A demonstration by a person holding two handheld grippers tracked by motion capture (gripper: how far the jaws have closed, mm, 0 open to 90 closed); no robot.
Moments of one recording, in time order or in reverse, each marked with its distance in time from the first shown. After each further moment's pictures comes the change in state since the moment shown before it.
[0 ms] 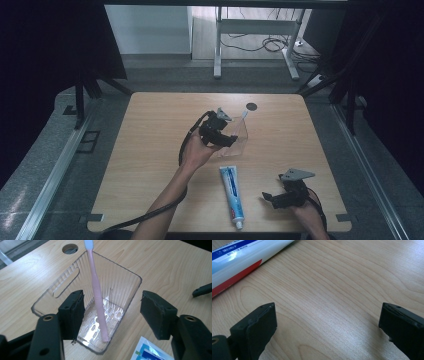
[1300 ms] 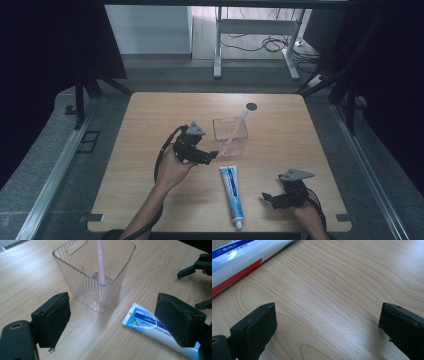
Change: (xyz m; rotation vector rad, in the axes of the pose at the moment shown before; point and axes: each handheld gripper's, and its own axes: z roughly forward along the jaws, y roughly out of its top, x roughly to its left) left arm 0.002 -0.067 -0.055 -0.047 -0.015 -0.059; right arm 0.002 0.000 0.001 0.003 -0.004 0.000
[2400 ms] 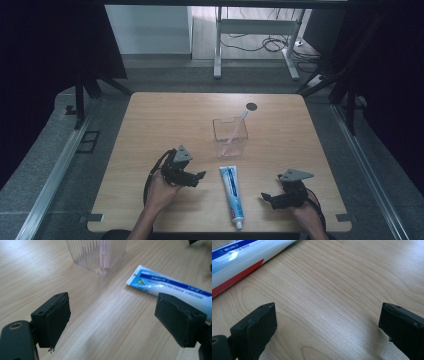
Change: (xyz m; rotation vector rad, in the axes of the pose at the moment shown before) left arm -0.009 -0.075 -0.003 0.015 0.056 0.040; right arm 0.003 0.001 0.001 -0.005 -0.003 -0.012
